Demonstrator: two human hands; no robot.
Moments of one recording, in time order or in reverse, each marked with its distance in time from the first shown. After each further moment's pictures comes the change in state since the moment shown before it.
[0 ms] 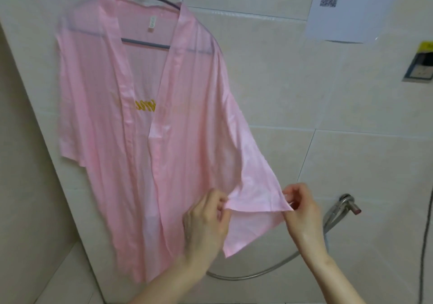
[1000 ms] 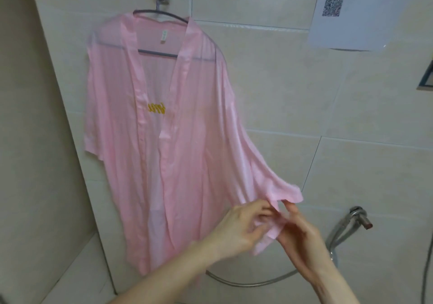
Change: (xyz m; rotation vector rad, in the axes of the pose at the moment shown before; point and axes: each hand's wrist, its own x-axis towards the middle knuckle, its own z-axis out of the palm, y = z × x) left_hand 0.011 0.056 0.019 -0.392 -0.627 -0.014; right_hand -0.016 0.013 -0.031 1.022 -0.540 0.309
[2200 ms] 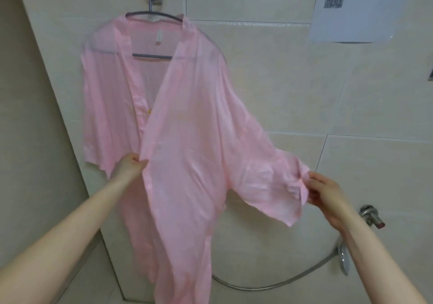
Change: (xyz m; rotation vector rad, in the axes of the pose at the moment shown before) left_hand 0.004 -0.138 -0.208 0.029 0.476 -0.770; right_hand 0.084 -0.049 -0.073 -0.475 0.333 0.011
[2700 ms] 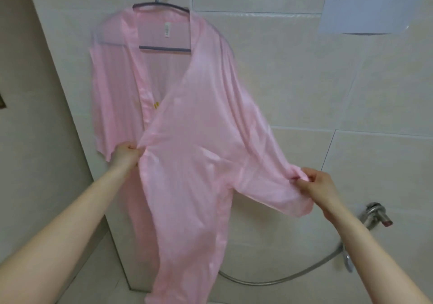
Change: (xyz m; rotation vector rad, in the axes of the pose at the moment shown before) left_hand 0.012 -0.003 -0.019 -0.031 0.112 -0.072; right_hand 0.006 0.004 0.025 -0.427 0.144 -0.151
